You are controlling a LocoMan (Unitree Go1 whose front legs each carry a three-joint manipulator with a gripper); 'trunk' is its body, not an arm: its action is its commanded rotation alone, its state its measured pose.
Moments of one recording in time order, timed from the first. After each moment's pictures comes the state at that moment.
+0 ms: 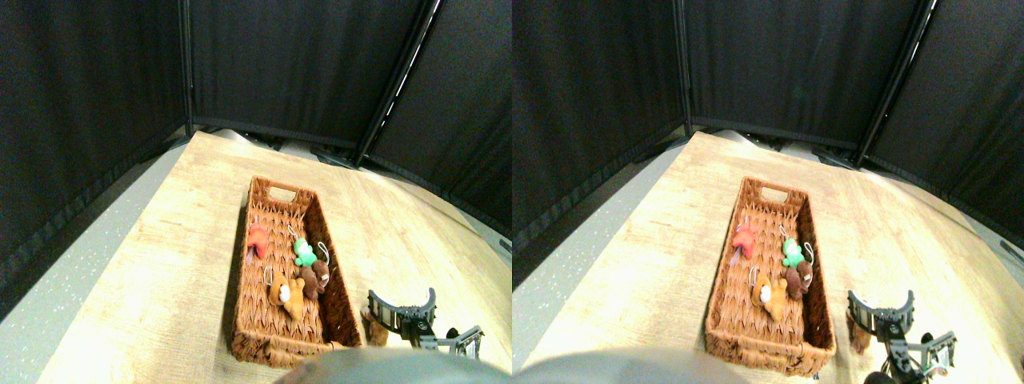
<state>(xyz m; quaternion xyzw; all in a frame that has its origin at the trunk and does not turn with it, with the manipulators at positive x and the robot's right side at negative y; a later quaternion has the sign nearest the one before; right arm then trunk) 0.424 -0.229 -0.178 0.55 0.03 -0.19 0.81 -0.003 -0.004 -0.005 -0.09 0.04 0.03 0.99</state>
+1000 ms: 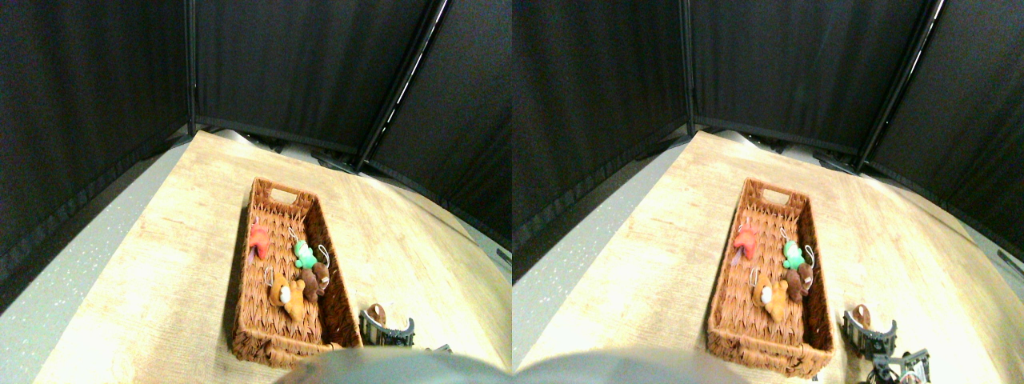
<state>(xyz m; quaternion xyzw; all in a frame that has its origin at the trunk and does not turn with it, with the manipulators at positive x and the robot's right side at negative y) 0.424 -0.248 -0.240 0.58 0.06 -0.26 0.77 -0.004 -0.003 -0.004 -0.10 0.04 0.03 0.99</state>
